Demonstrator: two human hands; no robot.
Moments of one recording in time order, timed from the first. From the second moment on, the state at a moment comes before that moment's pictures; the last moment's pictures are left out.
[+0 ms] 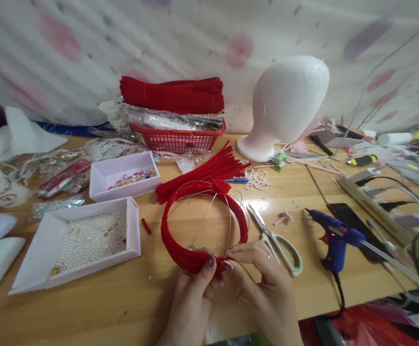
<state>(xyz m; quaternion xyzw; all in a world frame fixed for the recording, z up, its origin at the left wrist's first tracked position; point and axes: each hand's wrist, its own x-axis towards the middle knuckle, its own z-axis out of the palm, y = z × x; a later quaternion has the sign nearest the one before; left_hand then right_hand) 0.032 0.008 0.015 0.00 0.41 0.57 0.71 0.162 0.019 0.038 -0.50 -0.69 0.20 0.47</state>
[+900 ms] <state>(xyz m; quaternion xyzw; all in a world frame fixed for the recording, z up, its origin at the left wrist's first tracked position) 0.028 0.003 0.007 0.01 0.36 0.57 0.74 0.149 0.010 0.026 -0.49 -0.70 0.08 0.51</state>
